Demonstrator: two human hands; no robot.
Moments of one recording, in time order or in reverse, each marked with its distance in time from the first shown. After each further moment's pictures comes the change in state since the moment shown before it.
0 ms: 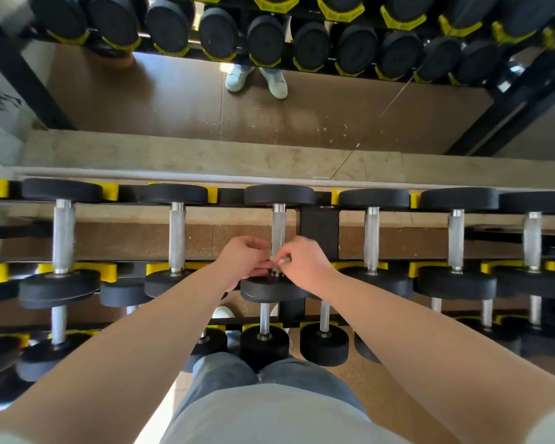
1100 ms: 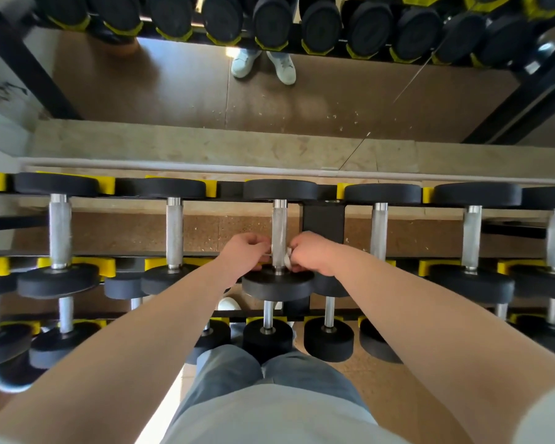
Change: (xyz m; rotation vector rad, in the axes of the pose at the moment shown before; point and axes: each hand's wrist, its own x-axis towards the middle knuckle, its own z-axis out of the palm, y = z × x) left_hand 0.020 -0.005 0.006 0.164 0.064 0.040; right_hand 0.043 0.020 -0.007 0.232 -0.363 0.337
